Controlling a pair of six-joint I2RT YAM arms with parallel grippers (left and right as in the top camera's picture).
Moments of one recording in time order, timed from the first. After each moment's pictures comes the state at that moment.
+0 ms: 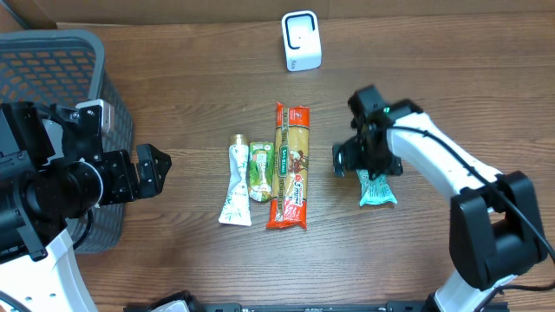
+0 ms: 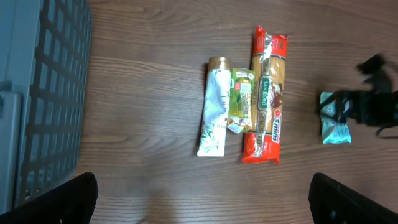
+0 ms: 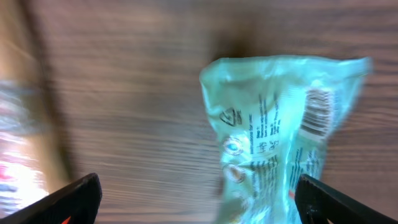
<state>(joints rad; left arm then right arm) 0.35 1.25 1.84 -1.68 0.34 0.13 0.37 1.84 1.34 -1.00 -0.11 0.42</state>
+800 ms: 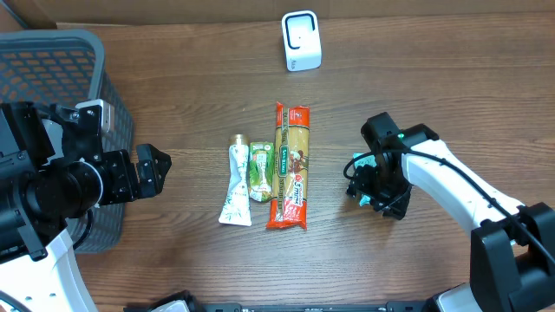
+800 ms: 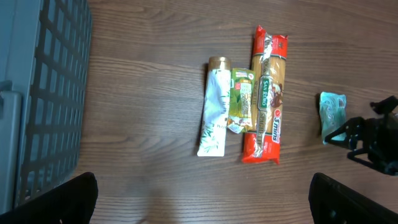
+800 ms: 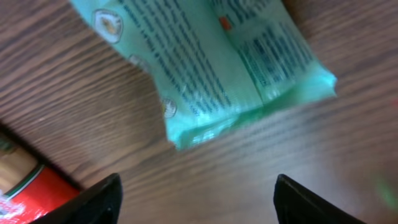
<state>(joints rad) 0.35 1.25 1.84 -1.68 0.34 0.13 0.37 1.68 1.05 -1.03 -0.19 0.82</state>
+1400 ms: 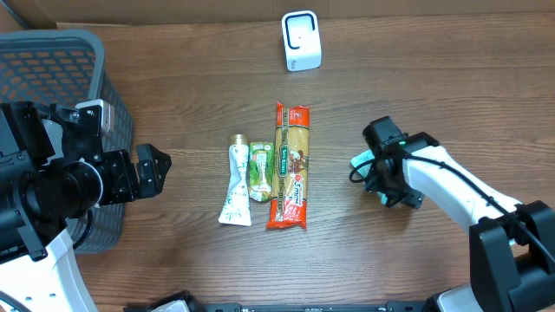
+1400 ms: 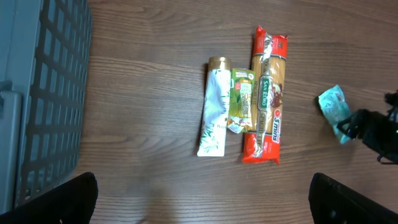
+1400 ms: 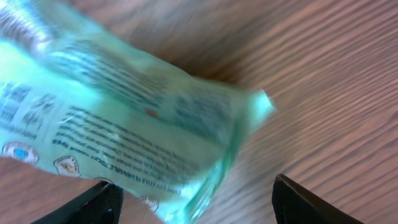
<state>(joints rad) 0.35 1.25 1.84 -1.68 0.34 0.13 0.34 1.68 0.99 -0.89 0.21 0.79</state>
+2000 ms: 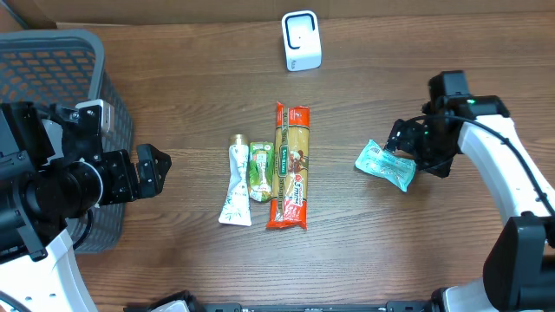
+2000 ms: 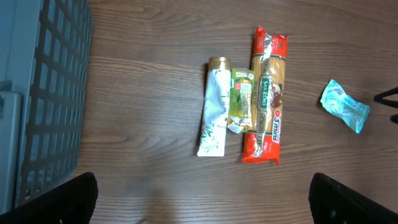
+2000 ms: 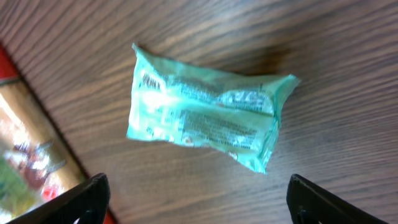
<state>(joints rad) 0.35 1.25 1.84 -1.68 0.34 0.13 0.02 1.68 1.26 -1.04 -0.25 0.45</state>
